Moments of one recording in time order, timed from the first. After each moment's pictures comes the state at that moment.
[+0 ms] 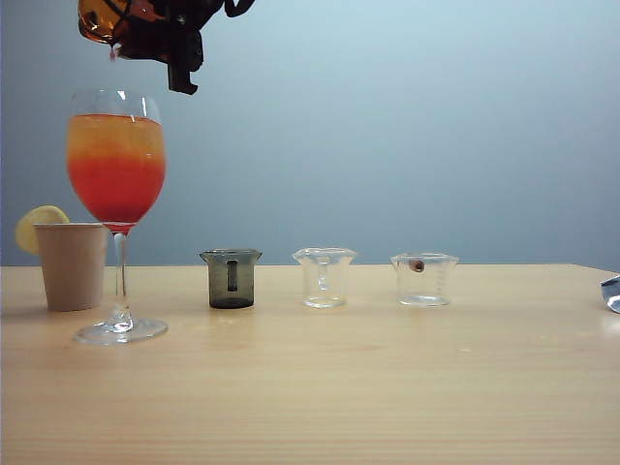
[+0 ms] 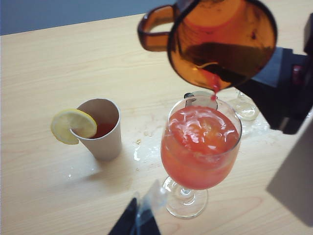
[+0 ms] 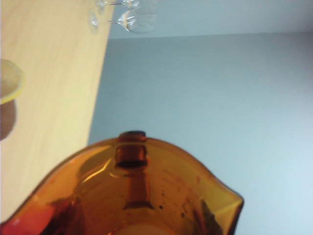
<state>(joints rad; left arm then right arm) -0.22 0.68 0.90 -0.65 0.06 0.07 0.91 1.86 1.50 0.31 0.03 -1.54</state>
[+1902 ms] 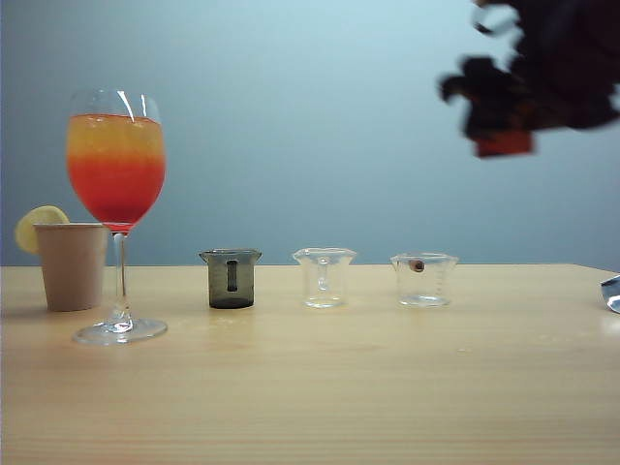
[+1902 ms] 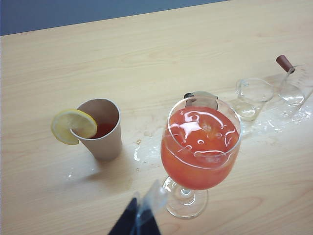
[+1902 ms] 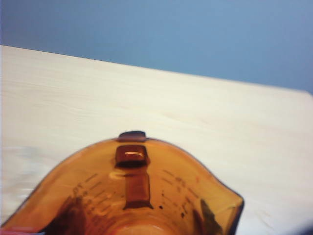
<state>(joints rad) -0.22 0.68 0.90 -0.65 0.06 0.07 0.49 1.19 0.54 0.49 0.36 -0.02</state>
